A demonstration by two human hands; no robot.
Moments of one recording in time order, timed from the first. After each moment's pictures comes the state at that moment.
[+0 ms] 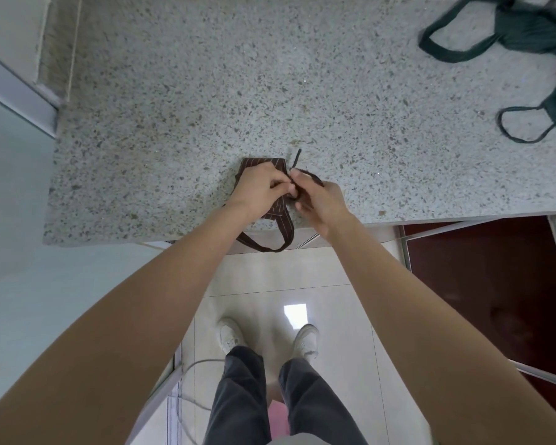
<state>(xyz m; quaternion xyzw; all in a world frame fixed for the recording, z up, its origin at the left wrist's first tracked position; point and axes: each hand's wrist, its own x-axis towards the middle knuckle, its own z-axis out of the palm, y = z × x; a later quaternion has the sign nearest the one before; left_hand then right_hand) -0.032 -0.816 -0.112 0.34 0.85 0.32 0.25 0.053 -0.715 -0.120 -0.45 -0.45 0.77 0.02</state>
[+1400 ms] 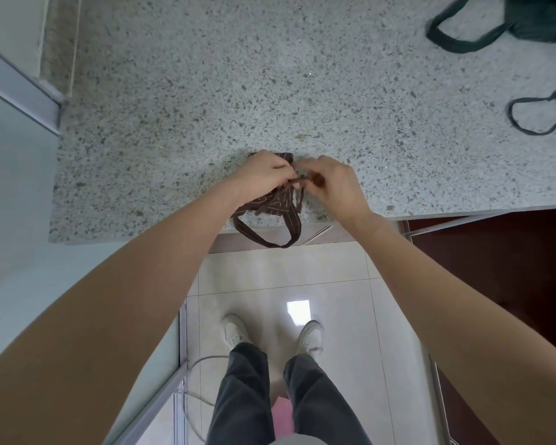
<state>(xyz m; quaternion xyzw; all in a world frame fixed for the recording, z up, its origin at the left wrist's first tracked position) -0.050 -0.815 -0.099 0.27 0.80 0.35 0.41 0.057 -0.693 -0.123 -0.15 -0.93 0.34 0.06</state>
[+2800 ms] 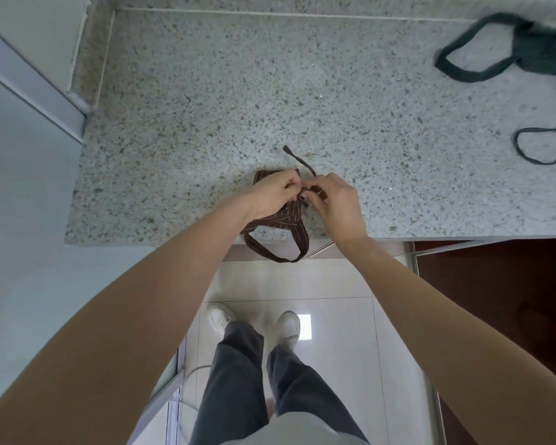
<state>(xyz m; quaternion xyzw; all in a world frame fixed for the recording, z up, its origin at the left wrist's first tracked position) -0.048 -0.812 -0.101 0.31 0.81 0.31 0.40 0.058 -0.702 -0.124 -0.17 -0.92 0.32 0.13</state>
